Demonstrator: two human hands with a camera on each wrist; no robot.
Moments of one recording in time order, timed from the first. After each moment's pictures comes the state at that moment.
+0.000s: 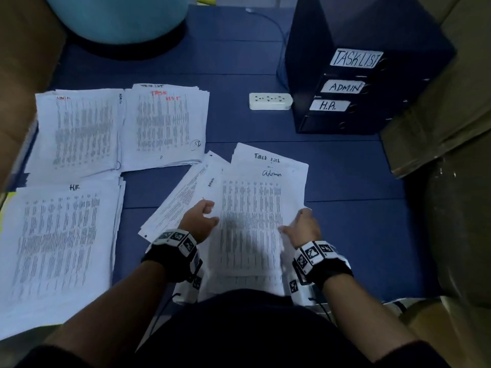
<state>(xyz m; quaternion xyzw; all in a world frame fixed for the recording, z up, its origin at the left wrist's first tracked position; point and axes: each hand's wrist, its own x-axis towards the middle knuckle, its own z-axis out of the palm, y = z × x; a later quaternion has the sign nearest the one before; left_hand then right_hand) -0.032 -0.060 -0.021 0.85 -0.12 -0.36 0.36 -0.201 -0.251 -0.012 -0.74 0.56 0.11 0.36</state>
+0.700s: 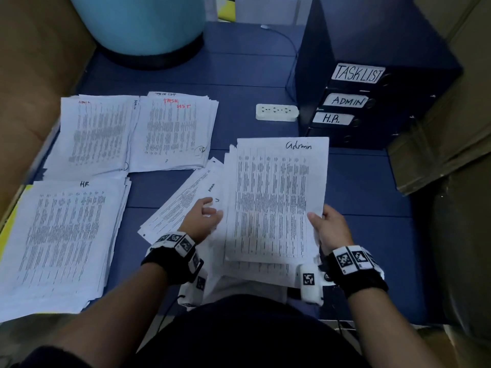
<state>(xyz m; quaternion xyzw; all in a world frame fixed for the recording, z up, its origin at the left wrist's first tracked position) -0.047 -0.079 0.001 0.81 -0.07 -0.36 0.46 -0.229 -0.310 0.025 -0.64 0.47 -0.09 0.61</state>
